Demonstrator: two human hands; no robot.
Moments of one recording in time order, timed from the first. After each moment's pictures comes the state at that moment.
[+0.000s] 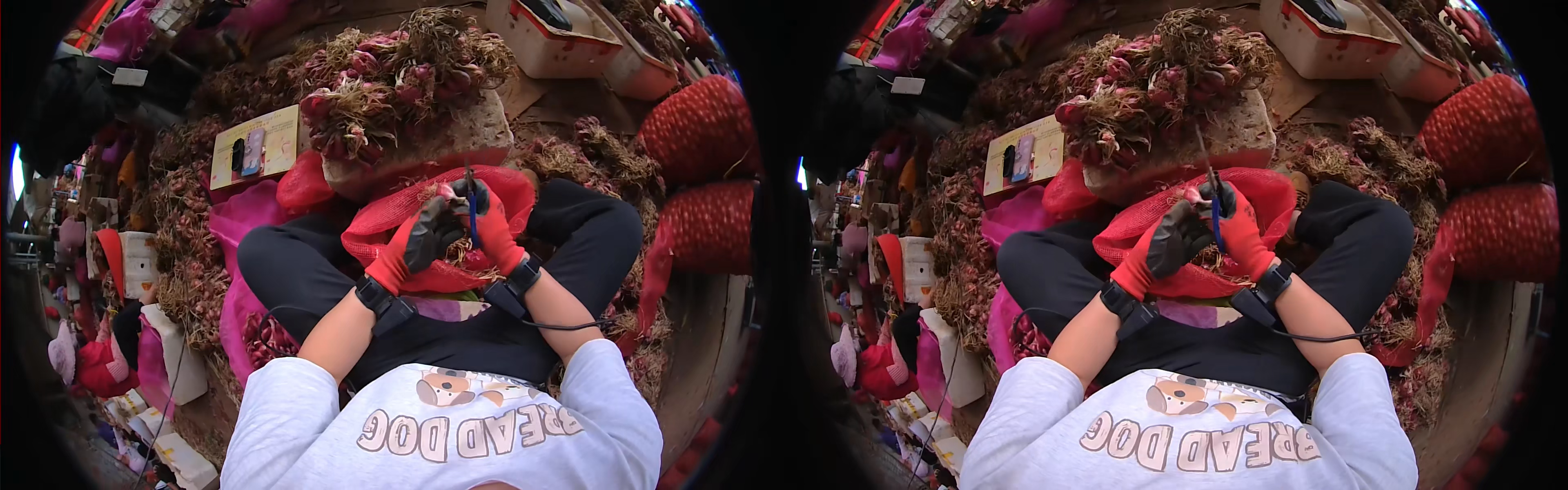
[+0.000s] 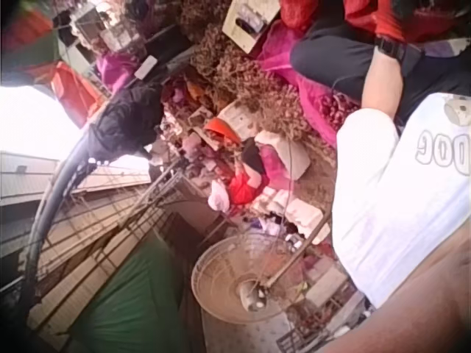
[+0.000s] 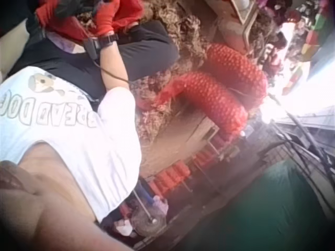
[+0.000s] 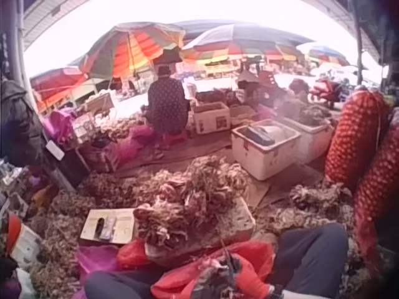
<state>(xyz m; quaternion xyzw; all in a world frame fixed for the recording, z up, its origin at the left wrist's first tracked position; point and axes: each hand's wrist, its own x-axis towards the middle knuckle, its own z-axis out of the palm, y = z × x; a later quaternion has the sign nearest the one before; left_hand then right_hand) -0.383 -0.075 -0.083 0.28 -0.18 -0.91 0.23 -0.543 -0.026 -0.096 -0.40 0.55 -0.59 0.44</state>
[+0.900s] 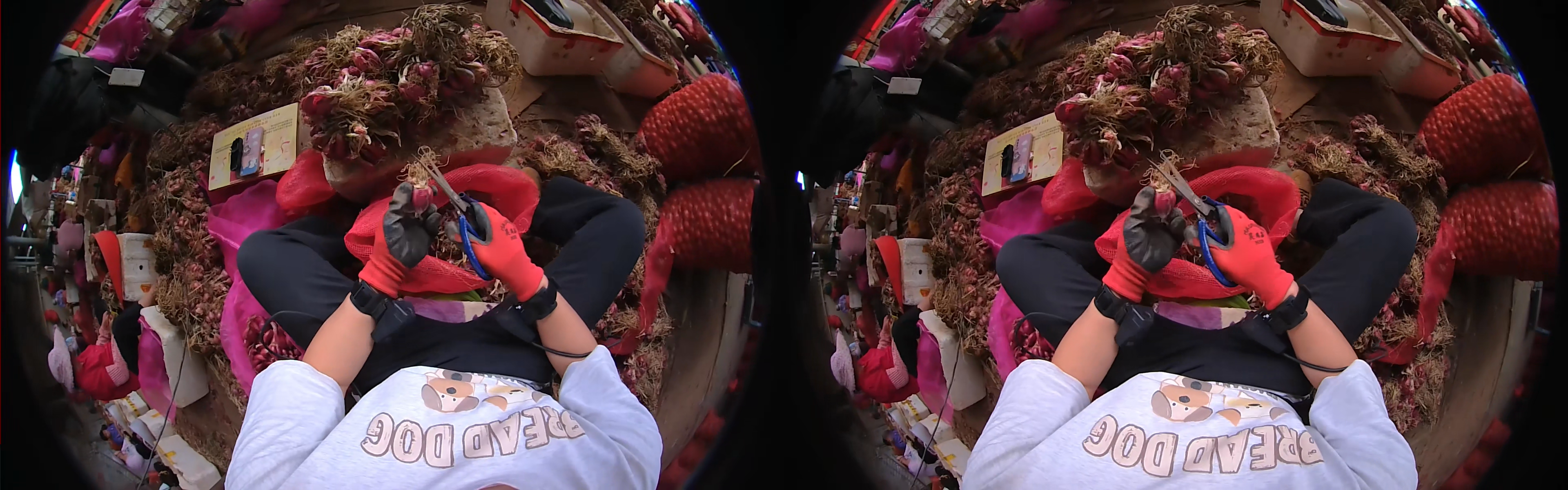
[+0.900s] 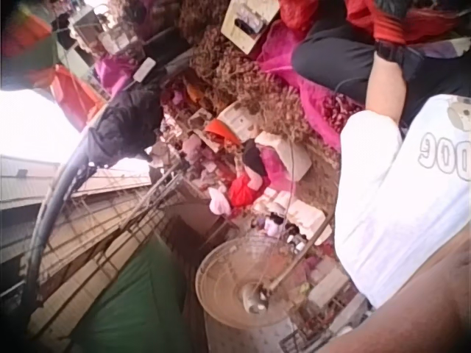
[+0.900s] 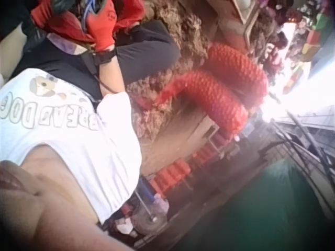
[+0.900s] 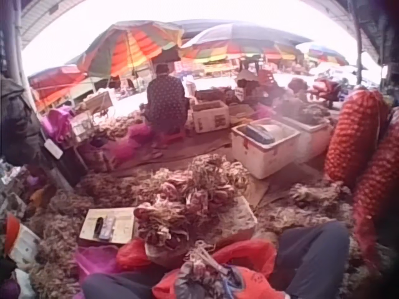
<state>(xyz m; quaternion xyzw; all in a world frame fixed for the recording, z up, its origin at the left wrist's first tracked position) -0.363 -0.091 -0.091 0.03 -0.08 -0.92 0.38 -0.523 0.005 -0.035 -0.56 0.67 -0.40 0.28</state>
